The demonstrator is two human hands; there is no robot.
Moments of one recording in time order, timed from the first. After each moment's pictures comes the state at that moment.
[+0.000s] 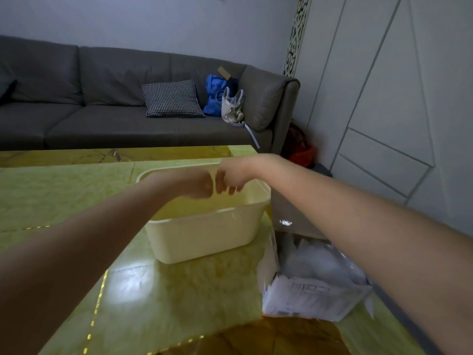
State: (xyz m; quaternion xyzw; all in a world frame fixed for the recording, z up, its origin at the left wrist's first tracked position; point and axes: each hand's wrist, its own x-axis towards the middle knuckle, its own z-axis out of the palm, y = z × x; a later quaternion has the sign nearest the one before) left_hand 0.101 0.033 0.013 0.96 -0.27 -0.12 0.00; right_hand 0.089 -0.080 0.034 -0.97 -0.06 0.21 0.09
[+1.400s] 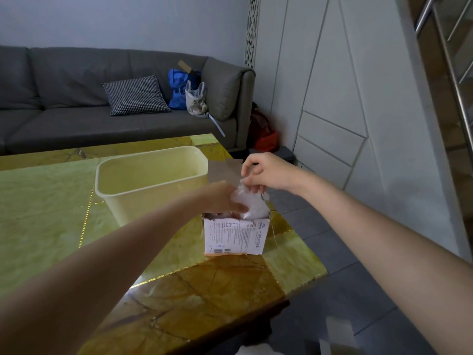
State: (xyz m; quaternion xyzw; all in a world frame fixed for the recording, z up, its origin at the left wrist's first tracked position) left_hand -0.053 -0.056 0.007 0.91 -0.35 -0.18 0.14; right_hand -0.108 -0.191 0.043 -0.91 0.02 0.01 0.40
